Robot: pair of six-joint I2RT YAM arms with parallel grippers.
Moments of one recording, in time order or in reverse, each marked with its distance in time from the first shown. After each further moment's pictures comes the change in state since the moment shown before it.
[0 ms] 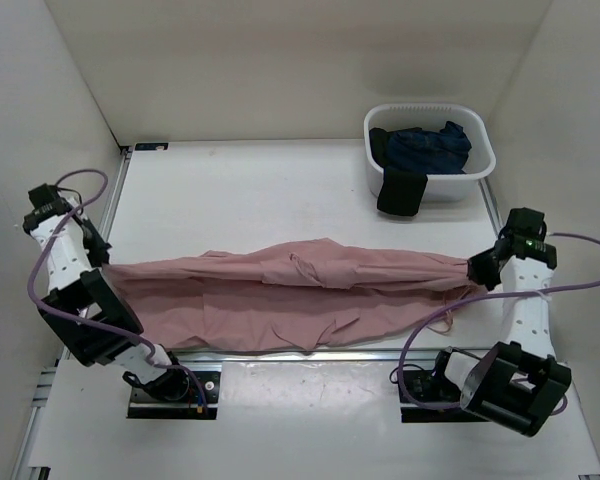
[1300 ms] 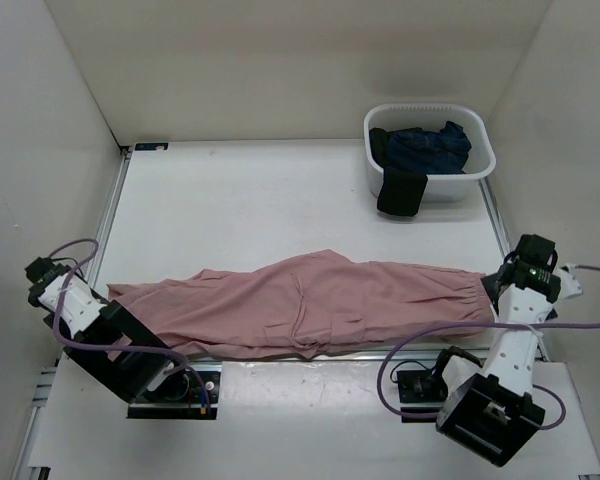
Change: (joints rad) left arm 0.278 -0.277 -0.463 0.046 -0.205 0.015; right arm -0.137 -0.189 -0.116 -0.100 0.261 -0.006
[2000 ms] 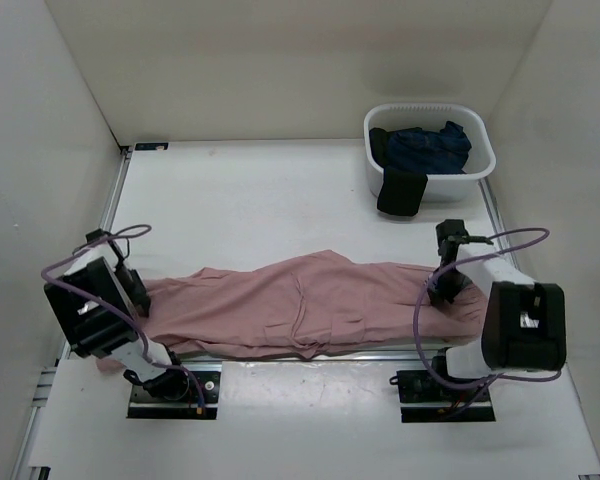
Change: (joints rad) left arm -0.383 0.301 0.037 0.068 0.061 0.001; right arm 0.541 0.470 -0.034 0.236 -0.088 0.092
